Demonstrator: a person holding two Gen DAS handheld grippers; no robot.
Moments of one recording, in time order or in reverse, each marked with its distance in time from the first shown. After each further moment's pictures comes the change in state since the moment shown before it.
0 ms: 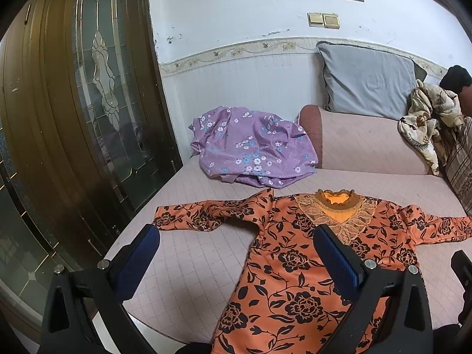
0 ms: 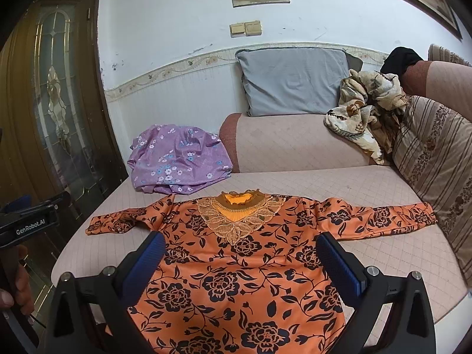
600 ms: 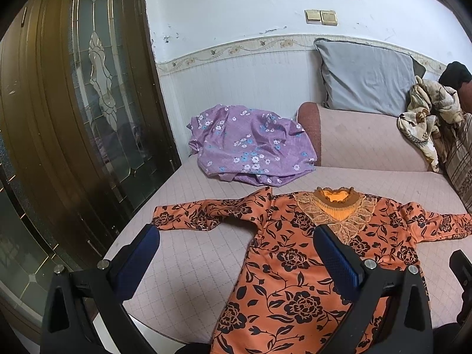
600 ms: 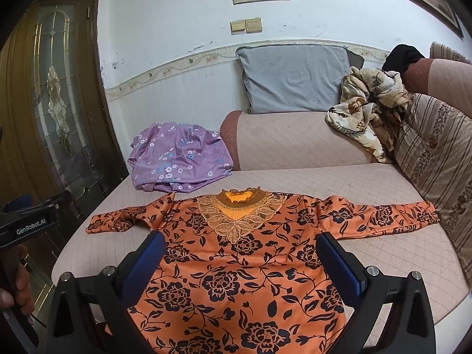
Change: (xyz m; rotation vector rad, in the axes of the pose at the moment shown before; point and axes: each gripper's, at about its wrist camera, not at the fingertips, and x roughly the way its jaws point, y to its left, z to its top) left arm 0.005 -0.004 -0.001 0.014 0.007 -0.003; right arm 0.006 -0.002 -0.001 0.003 0.007 0.005
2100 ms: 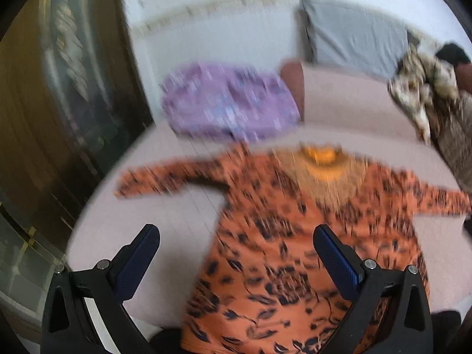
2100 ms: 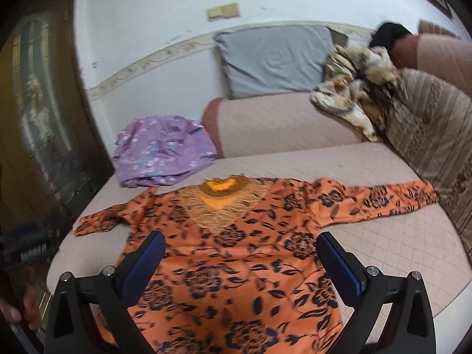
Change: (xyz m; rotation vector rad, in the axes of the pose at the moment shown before) left arm 0.079 -0.037 -0.038 0.035 0.248 -0.116; right arm 0.043 -0.052 -0.013 0.098 0.072 -0.051
